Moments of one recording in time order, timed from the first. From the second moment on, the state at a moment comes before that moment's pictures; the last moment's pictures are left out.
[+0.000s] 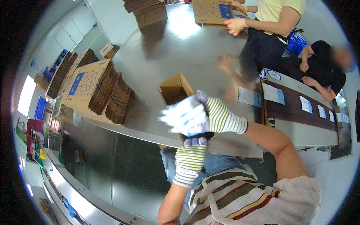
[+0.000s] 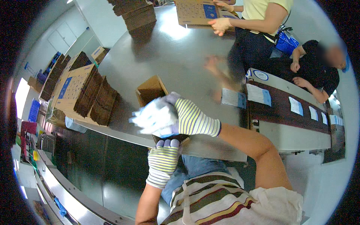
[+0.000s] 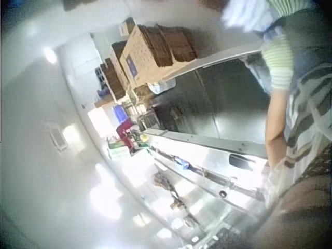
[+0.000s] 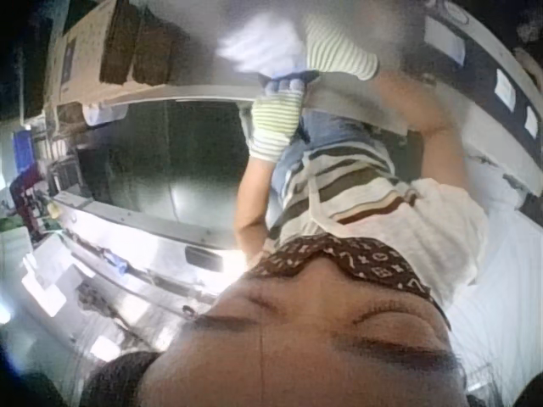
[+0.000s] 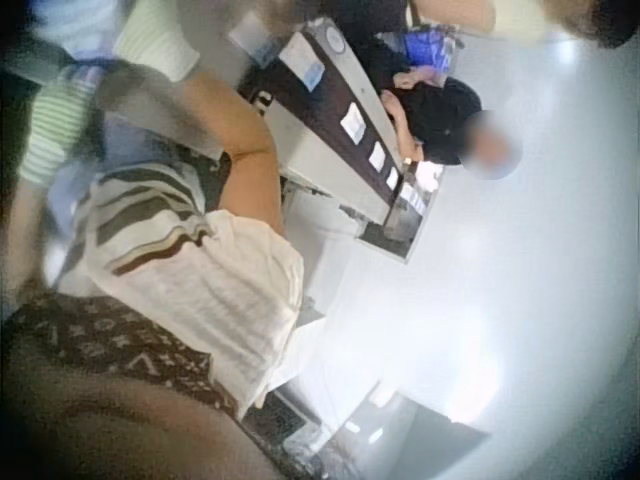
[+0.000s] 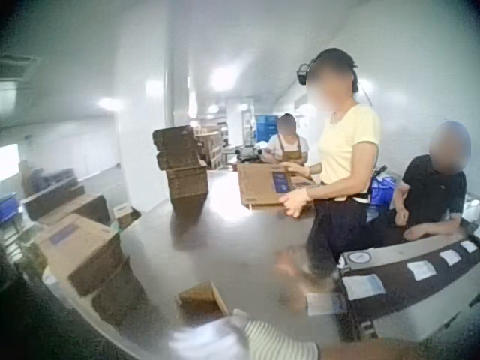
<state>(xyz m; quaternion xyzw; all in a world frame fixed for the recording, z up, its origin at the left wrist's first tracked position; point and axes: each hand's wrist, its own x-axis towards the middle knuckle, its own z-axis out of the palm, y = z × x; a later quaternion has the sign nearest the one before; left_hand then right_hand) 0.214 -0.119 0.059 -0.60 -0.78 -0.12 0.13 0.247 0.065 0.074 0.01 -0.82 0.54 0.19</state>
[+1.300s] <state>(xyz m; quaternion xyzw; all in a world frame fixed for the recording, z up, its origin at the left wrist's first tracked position) 0.126 -0.018 0.090 -0.69 -0.67 0.07 -0.25 0.302 0.038 0.044 0.09 -0.93 0.12 0.34</state>
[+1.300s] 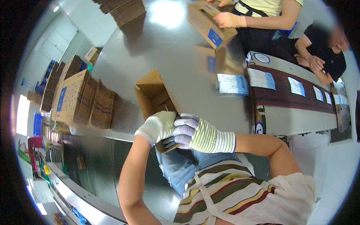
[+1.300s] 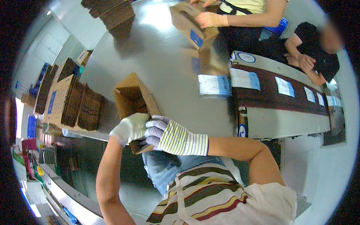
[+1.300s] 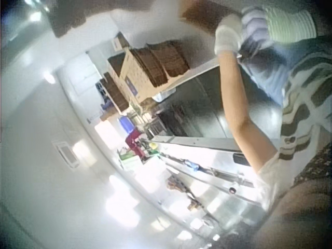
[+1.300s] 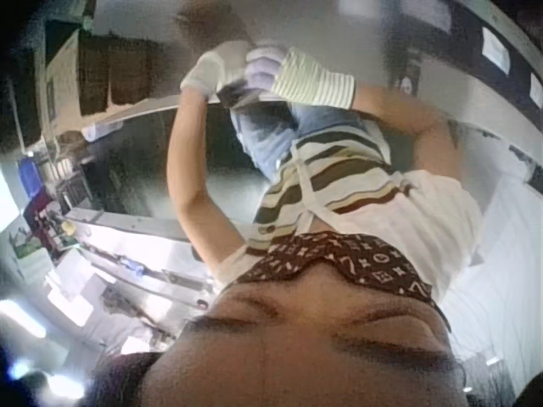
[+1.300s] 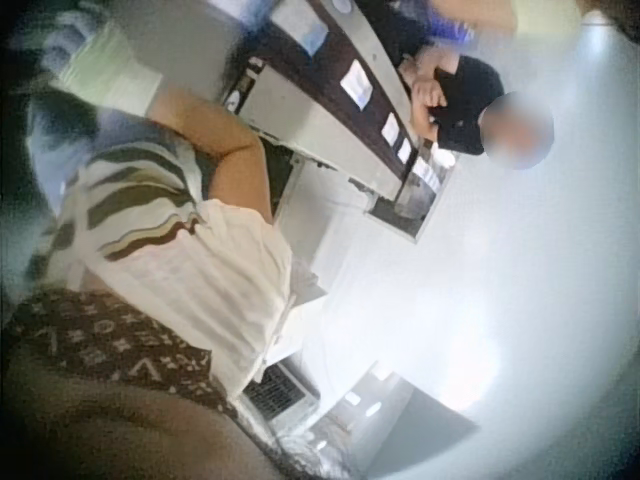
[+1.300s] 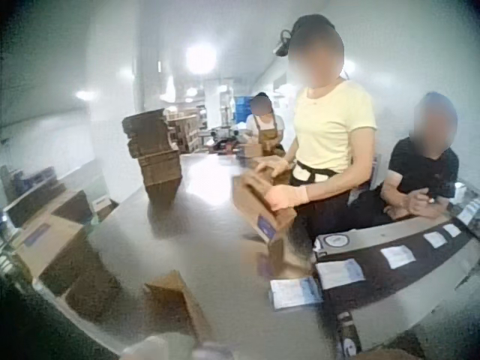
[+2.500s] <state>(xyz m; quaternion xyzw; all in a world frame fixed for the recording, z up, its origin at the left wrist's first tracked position) 0.163 -0.056 0.085 -0.60 -0.78 0.02 -0.16 0.332 0.161 0.017 -0.17 -0.96 0.04 -0.21</state>
